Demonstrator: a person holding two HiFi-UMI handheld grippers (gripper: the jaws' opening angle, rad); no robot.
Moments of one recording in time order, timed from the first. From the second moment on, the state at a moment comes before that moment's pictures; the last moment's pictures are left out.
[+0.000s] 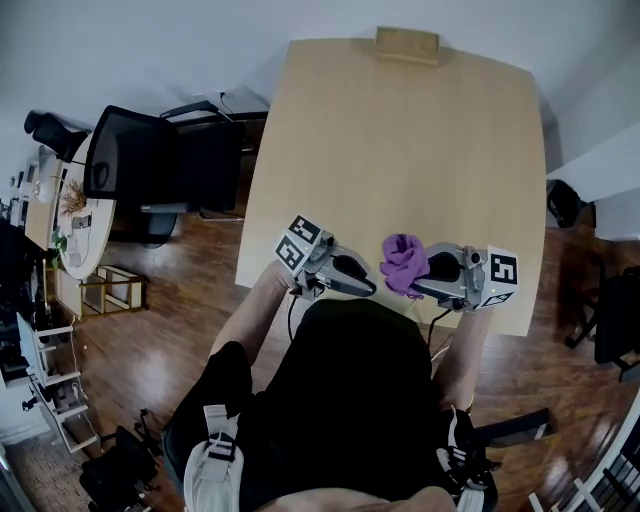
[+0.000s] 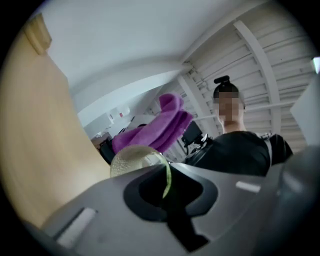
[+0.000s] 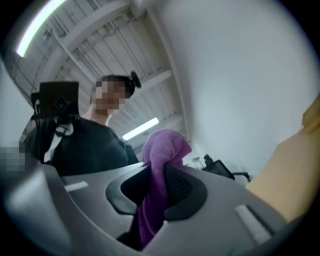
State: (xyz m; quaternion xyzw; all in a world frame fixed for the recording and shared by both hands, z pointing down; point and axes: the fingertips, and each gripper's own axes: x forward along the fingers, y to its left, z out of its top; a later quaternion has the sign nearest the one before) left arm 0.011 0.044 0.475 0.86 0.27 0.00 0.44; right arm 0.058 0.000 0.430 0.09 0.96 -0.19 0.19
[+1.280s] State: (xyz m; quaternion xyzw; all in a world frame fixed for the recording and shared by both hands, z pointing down) left arm -0.031 -0.052 0.452 0.86 0.08 -0.24 0.43; right arm 0.079 -0.108 0.503 -0.31 0.90 -0.30 0.09
